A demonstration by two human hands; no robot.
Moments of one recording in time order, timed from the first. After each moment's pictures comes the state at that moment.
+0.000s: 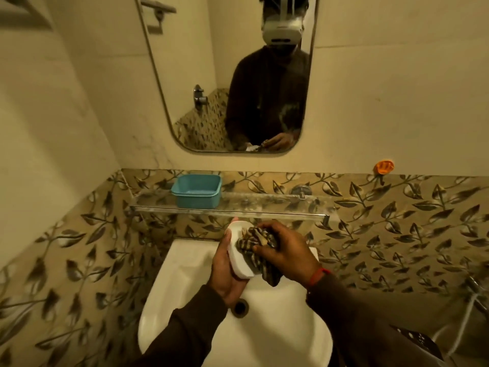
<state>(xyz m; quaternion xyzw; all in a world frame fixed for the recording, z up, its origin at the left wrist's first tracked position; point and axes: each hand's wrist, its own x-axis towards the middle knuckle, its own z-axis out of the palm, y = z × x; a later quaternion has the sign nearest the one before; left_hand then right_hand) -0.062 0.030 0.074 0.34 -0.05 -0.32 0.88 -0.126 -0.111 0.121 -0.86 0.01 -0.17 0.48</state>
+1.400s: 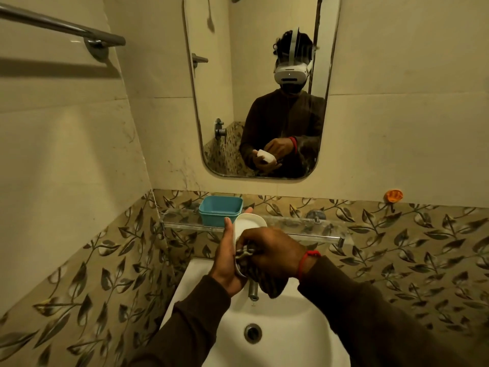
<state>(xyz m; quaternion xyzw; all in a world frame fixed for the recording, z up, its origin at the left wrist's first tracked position) -0.046 0.068 0.144 0.35 -0.13 -0.31 0.87 -0.122 -0.038 0.219 -0.96 -0.11 -0.06 0.26</state>
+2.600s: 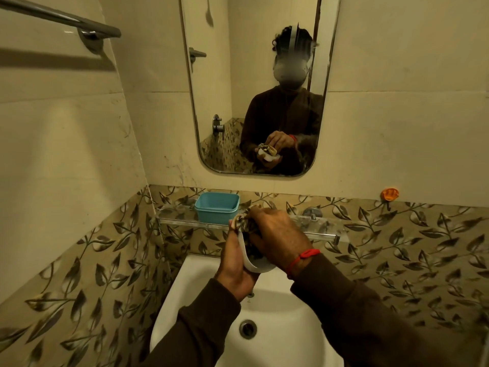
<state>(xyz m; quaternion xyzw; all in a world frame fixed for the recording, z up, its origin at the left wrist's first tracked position) -0.072 0.051 0.149 0.35 -0.03 -0.29 0.89 -0.118 -0.045 0.220 -0.95 -0.07 -0.25 0.15</state>
